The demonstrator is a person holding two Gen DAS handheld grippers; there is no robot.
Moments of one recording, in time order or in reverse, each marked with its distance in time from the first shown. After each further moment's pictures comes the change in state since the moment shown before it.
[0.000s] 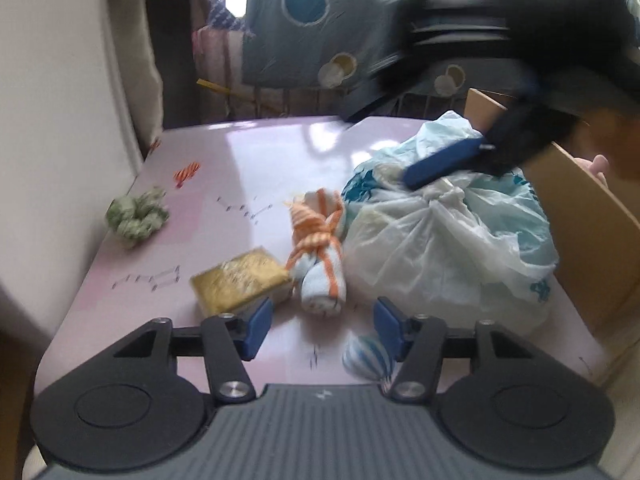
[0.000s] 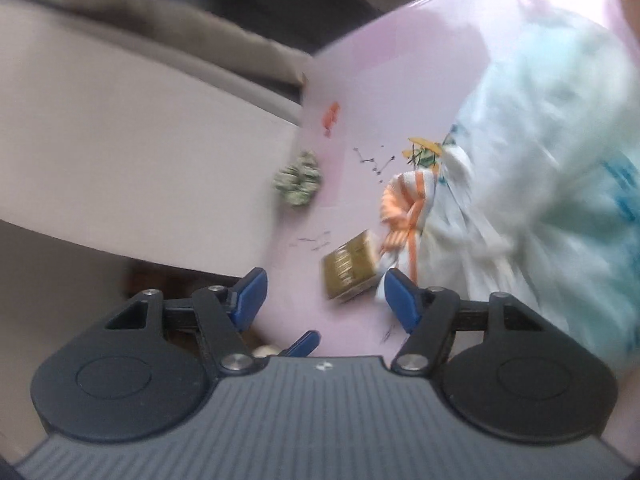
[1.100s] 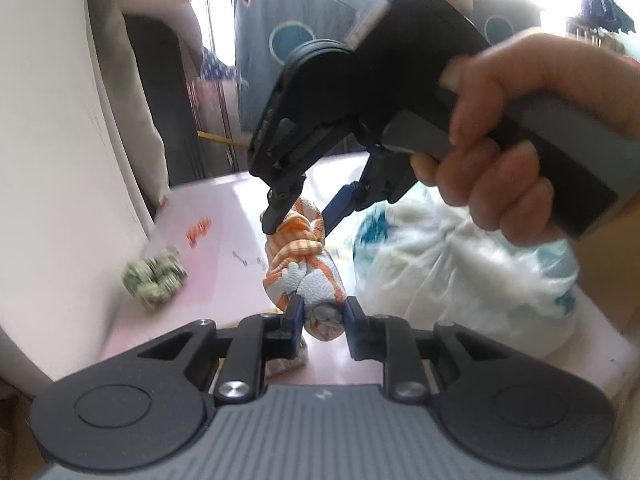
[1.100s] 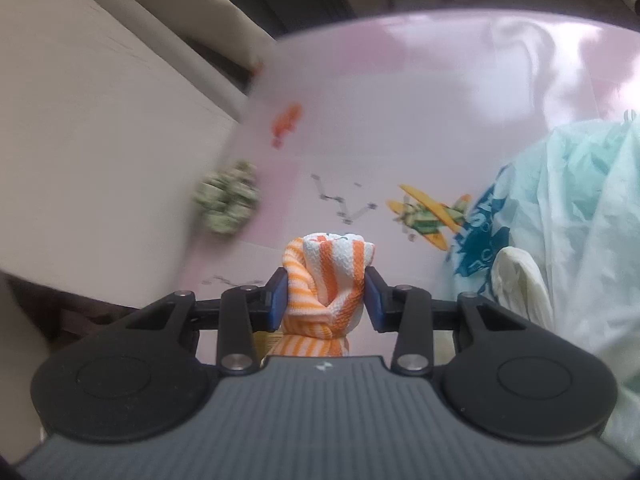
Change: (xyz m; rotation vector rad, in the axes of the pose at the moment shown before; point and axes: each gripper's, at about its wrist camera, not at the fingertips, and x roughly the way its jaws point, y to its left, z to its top) left arm -0.021 -0.007 0.009 0.113 -0.124 0.058; right arm 0.068 0.034 0.037 -0.128 -0.031 -0.159
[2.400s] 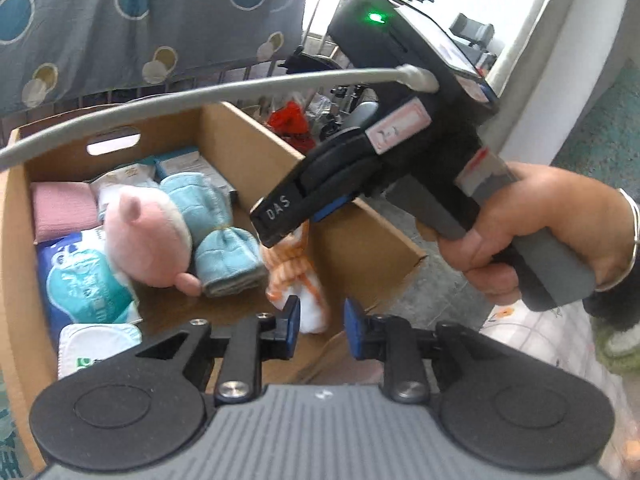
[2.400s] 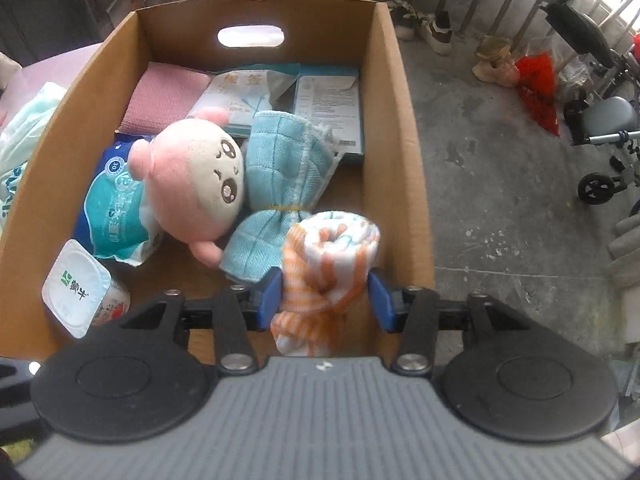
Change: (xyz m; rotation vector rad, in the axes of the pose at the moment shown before) left arm 0.041 -0.335 0.102 0.091 0.150 -0.761; right arm -0.289 -0.336 -0.108 0.002 -0.066 -0.647
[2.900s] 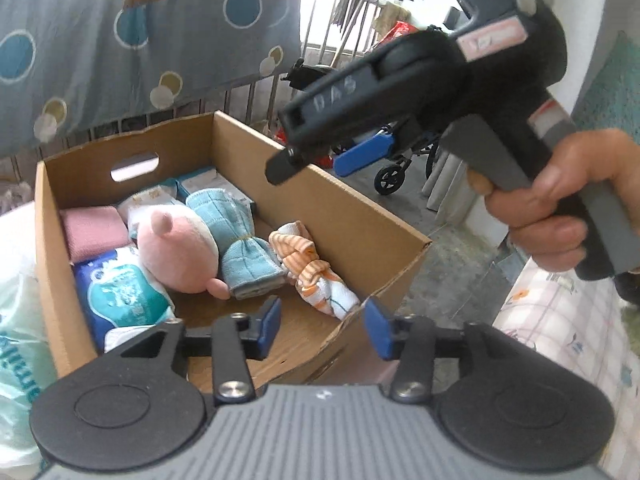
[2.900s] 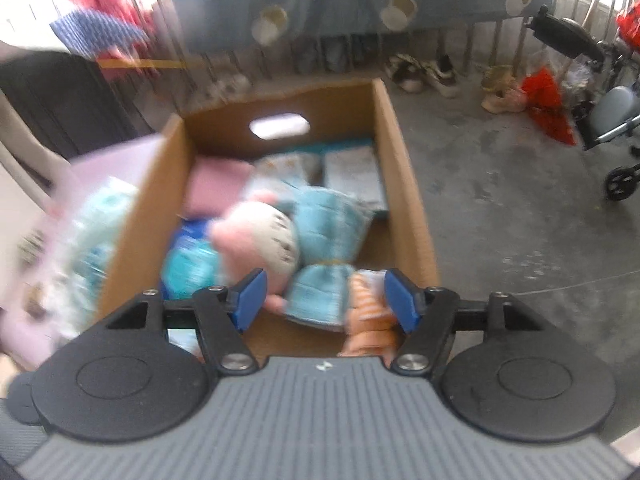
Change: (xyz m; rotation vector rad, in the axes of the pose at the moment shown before) left arm -0.041 -0.016 -0.007 0.113 -0.031 0.067; right arm -0.090 -0.011 -0.023 0.197 -0.241 0.192
